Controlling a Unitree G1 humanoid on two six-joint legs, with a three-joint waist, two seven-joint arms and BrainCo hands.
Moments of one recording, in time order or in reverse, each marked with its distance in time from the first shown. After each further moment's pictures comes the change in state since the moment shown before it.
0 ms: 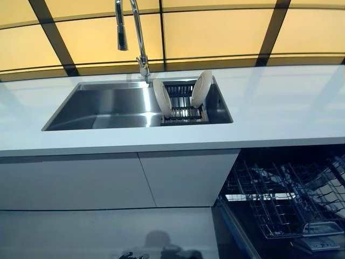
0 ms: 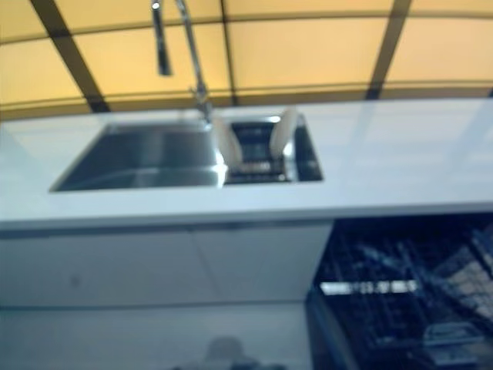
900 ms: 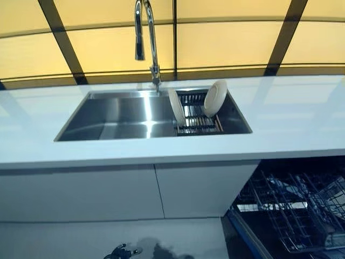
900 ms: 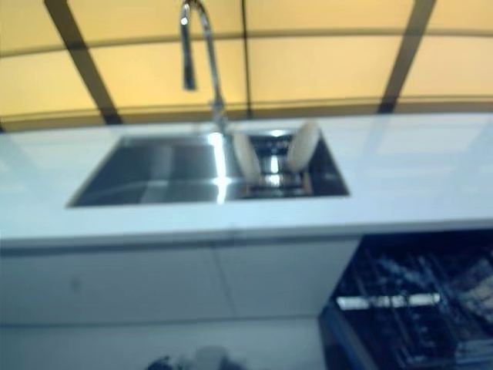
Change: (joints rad) left arm -0.041 0.038 0.022 -0.012 0.035 -0.020 0.039; right arm -0.030 -0.007 -0.100 0.004 0.059 0.039 -0.011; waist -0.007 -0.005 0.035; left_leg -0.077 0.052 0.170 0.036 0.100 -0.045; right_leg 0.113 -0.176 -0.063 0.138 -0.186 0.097
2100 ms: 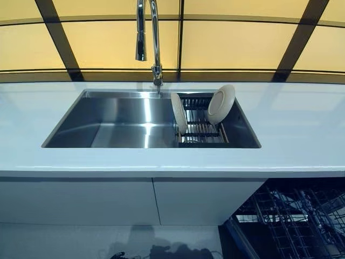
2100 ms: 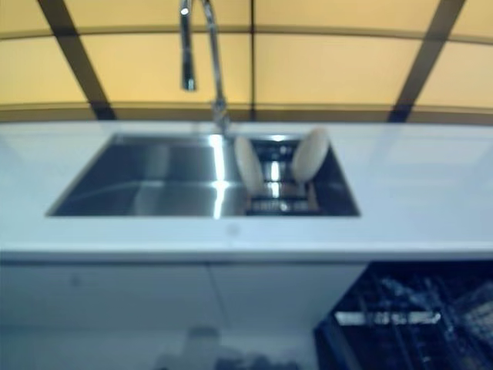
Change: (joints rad) left arm 0.041 -0.007 0.010 -0.023 0.043 0.038 -0.062; right arm -0.092 -0.114 0.179 -0.122 -0.277 -0.263 0.390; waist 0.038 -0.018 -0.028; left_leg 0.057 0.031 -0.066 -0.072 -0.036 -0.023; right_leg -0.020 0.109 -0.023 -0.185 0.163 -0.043
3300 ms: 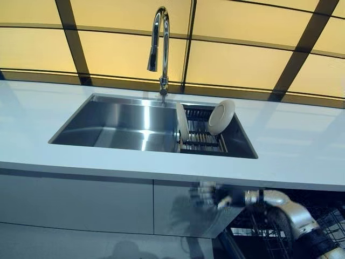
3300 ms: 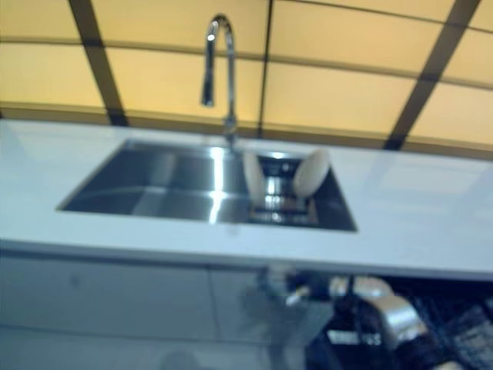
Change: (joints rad) left arm 0.117 0.102 0.061 -0.091 0.101 -0.011 -0.046; right arm -0.126 -0.315 -0.221 -1.084 0.940 0.403 0.630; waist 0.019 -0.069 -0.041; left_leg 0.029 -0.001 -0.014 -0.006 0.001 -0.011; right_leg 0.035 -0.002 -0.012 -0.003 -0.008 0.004
